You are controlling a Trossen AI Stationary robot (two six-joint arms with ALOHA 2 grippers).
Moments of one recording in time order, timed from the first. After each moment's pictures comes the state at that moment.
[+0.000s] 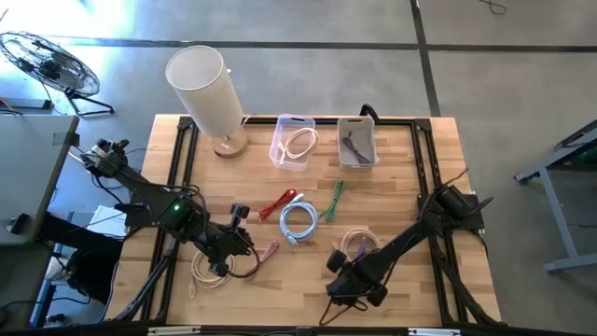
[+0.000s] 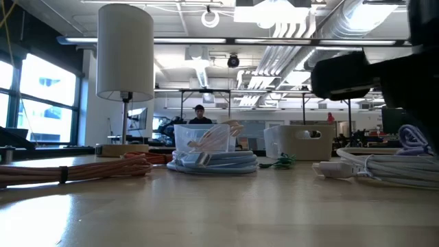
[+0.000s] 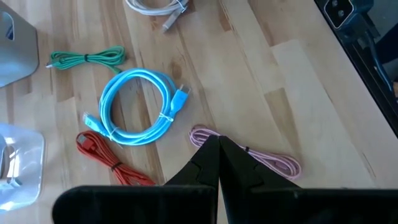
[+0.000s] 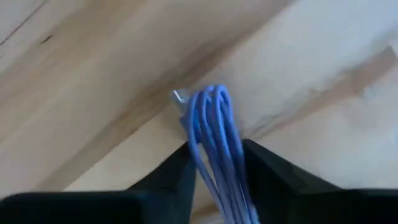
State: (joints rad) left arm -0.60 1.31 1.19 -0.81 -0.33 -0.14; right arm 0.62 2.02 1.38 -0.82 -0.05 -0.22
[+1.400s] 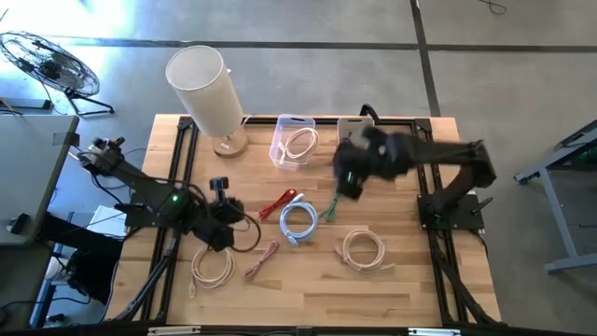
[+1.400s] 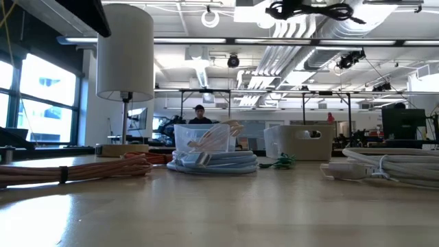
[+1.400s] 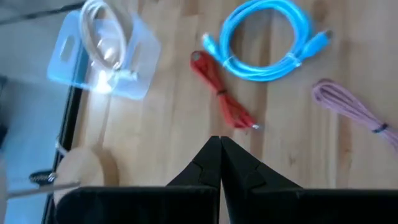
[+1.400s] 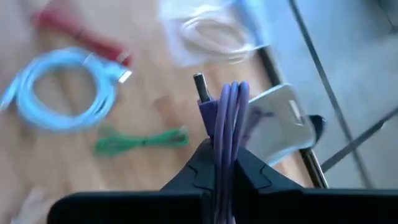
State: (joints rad) left arm -0.53 1.26 1.20 -1.16 -0.64 -0.47; right arm 0.04 1.66 1.94 -1.52 0.52 0.40
